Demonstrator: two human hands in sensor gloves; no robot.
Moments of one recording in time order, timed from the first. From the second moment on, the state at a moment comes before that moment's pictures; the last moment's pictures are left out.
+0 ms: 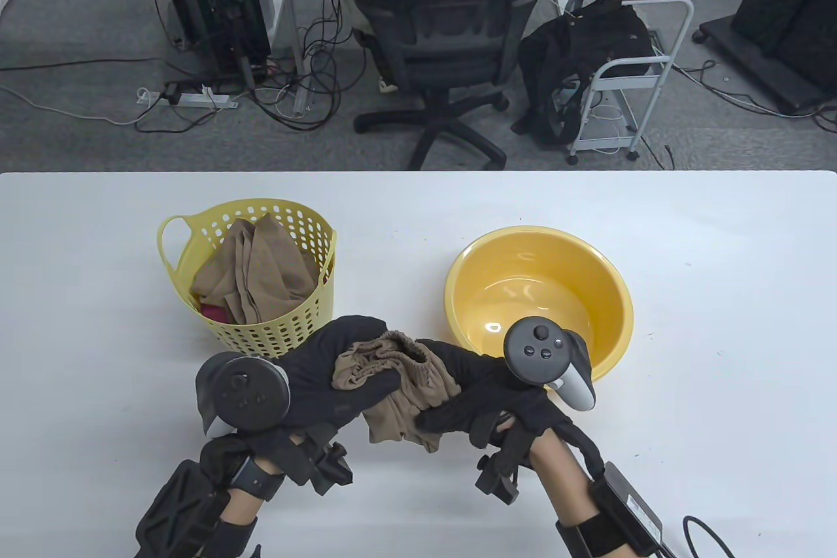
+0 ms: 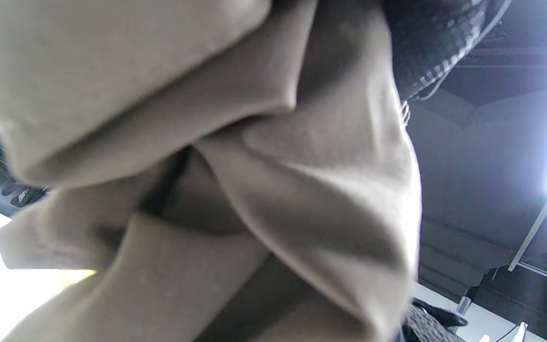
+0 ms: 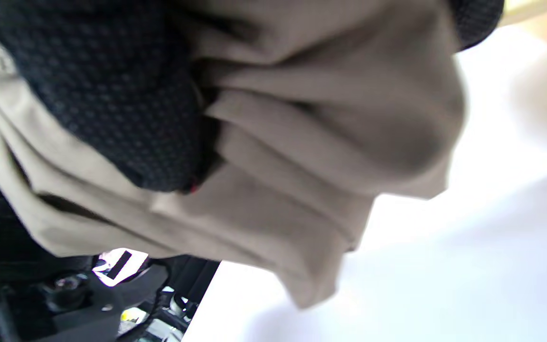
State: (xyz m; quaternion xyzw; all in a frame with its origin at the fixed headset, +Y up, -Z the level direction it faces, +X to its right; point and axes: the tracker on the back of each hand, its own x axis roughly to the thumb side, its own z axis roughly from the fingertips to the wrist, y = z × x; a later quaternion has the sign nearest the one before) left_hand -0.174 -0.582 -0.263 0.11 -0.35 0.40 0.84; right_hand 0.084 -0.638 -0.293 0.26 0.11 0.84 0.46
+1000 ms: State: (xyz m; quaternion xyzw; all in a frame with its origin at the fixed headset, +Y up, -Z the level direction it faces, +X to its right) left_hand -0.235 -0.517 -0.277 0.19 -0.27 0.36 0.87; right_hand 0.102 -0.671 -0.261 0.23 -0.05 0.95 0.22
